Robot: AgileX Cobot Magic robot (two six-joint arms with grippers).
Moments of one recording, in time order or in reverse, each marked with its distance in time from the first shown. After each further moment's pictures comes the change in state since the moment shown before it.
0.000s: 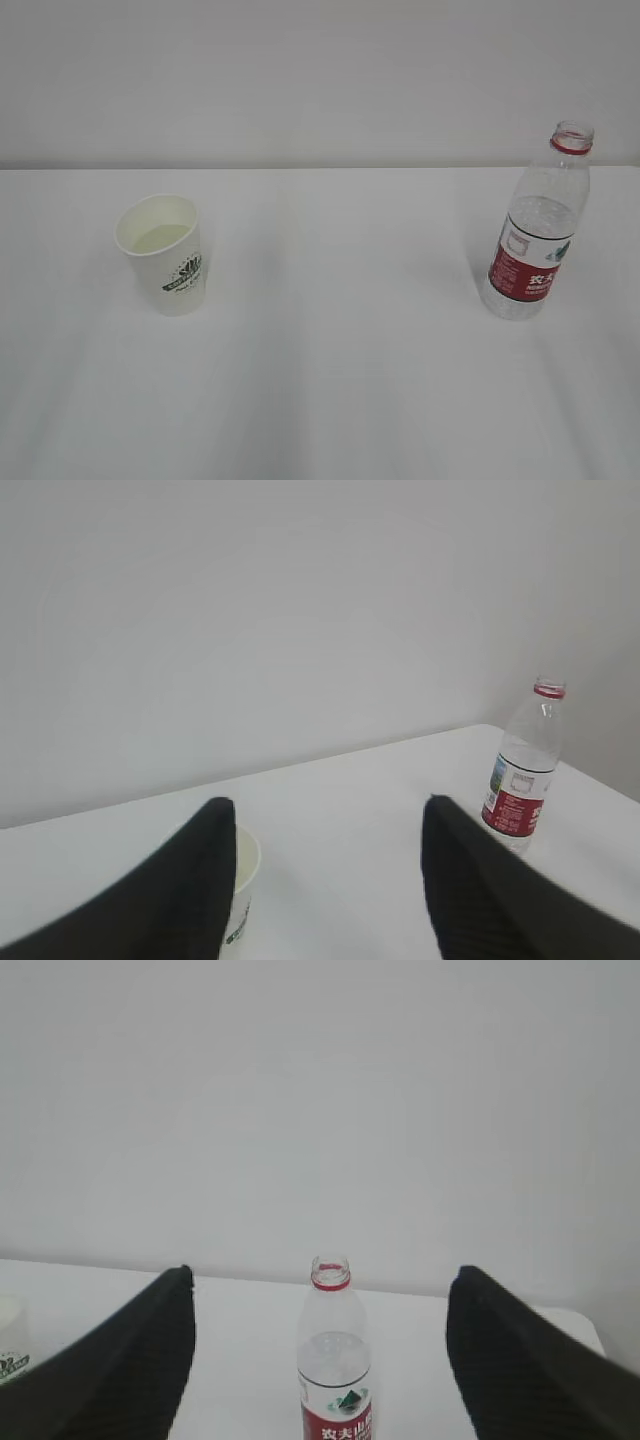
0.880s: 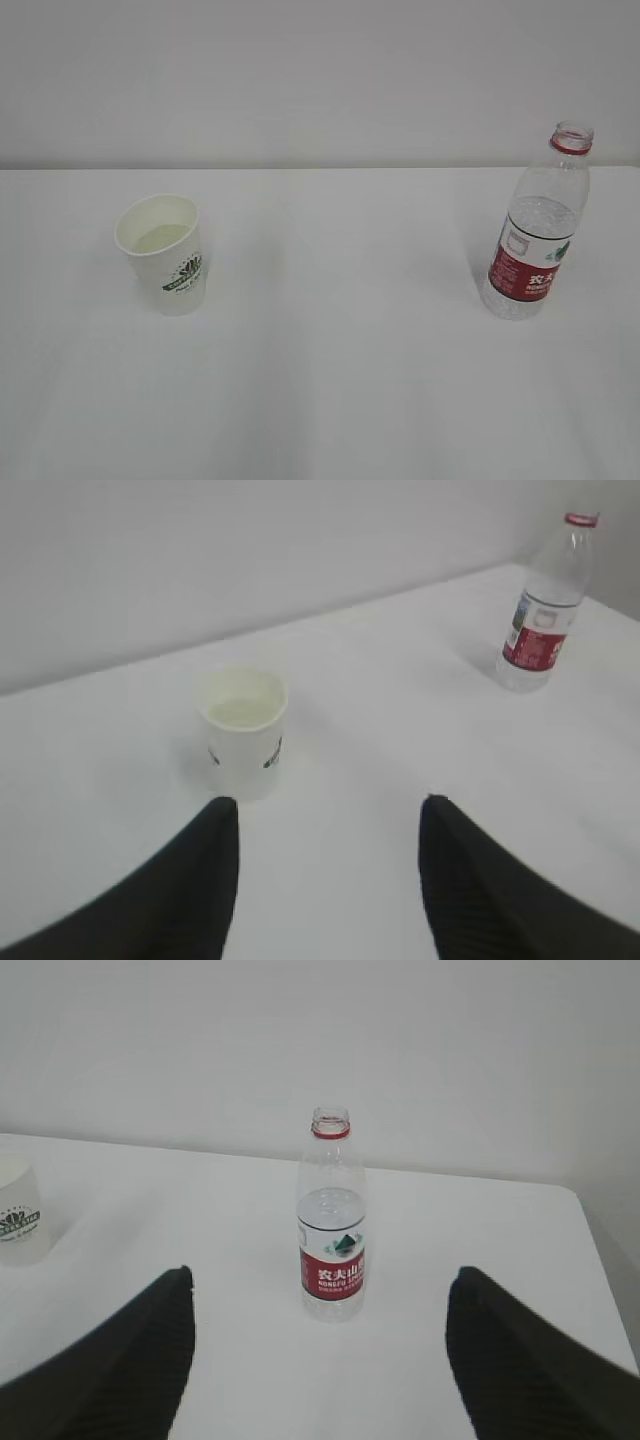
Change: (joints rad) left arm 0.000 -0.057 -0.149 0.062 0.488 0.000; right arm 0.000 -0.172 -0.002 -0.021 0.374 0.000
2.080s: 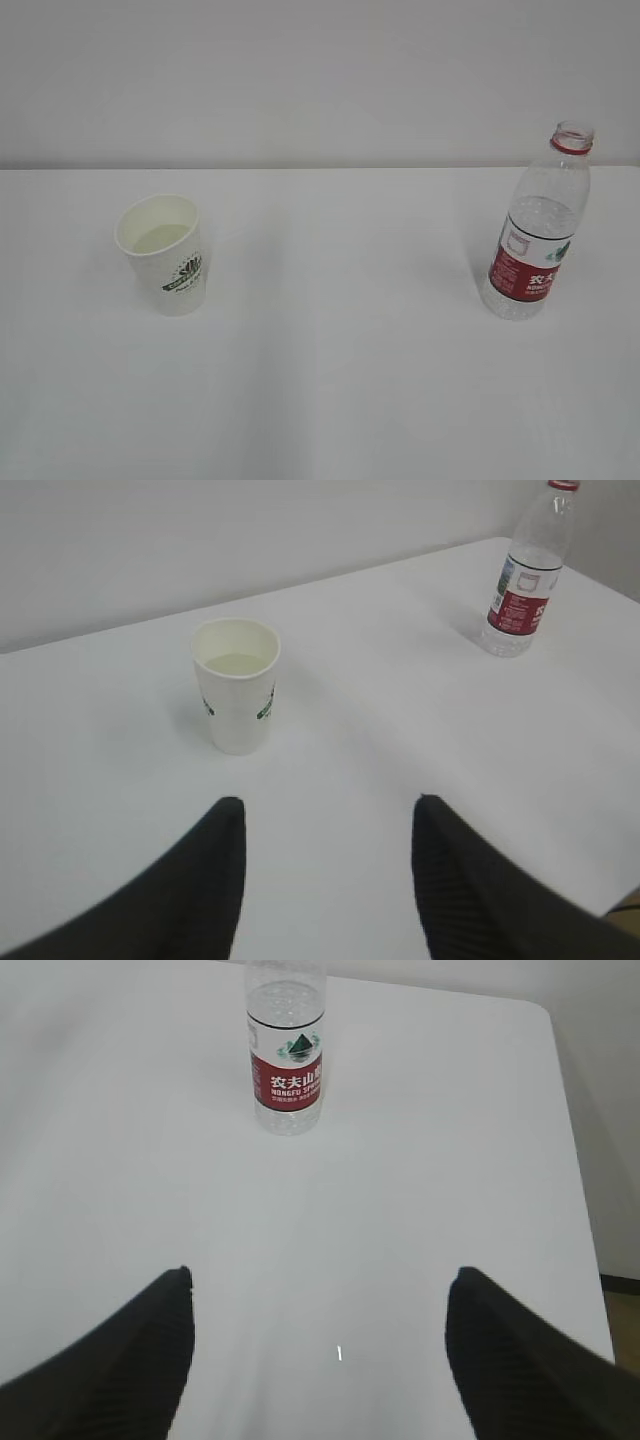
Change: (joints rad) left arm 0.000 -0.172 -0.021 -0.017 0.225 0.000; right arm 0.000 -0.010 -0.008 -0.095 0.330 -0.002
